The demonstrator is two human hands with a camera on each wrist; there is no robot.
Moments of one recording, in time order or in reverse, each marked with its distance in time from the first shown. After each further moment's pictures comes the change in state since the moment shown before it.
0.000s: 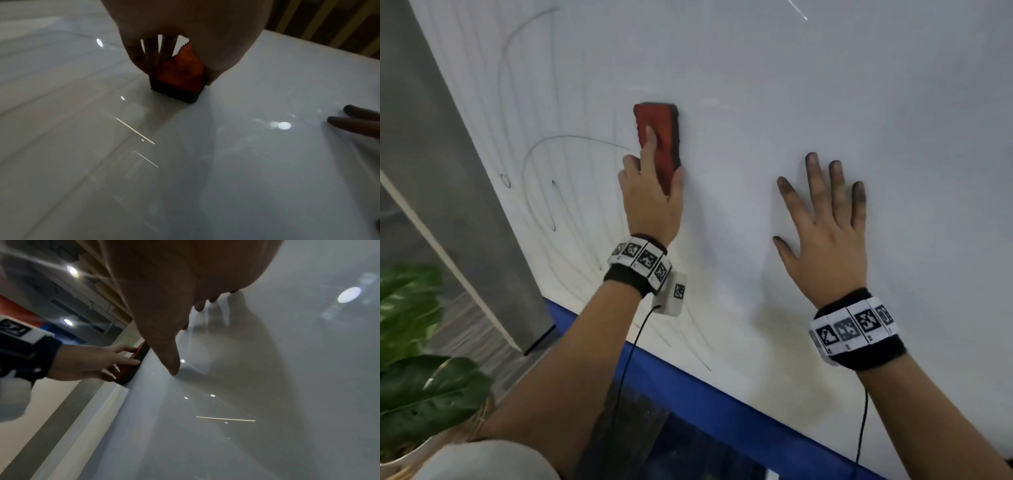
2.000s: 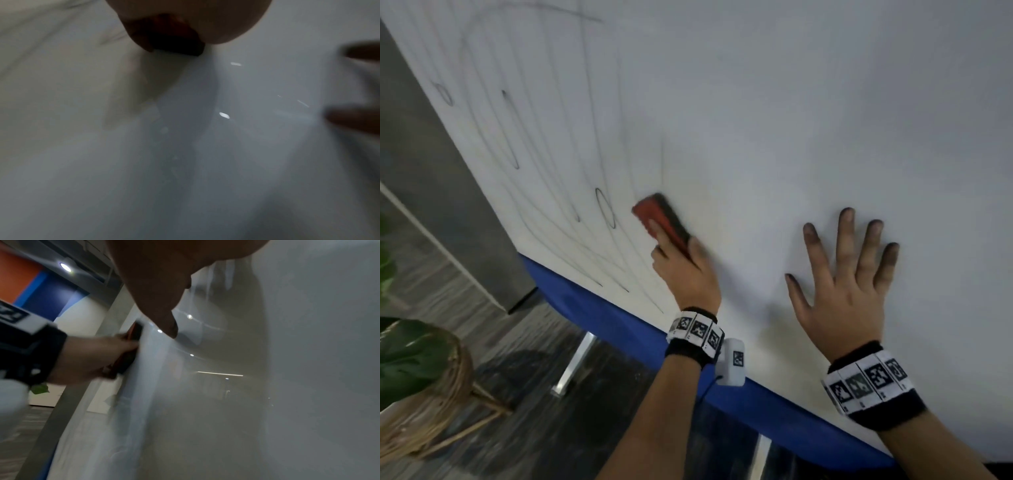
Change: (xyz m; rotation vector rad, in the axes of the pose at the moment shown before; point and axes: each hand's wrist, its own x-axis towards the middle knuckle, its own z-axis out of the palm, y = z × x) left_hand -0.208 -0.072 0.104 -0.084 -0.005 -0.573; right_hand -0.136 -0.014 0.110 -0.039 -0.018 -0.009
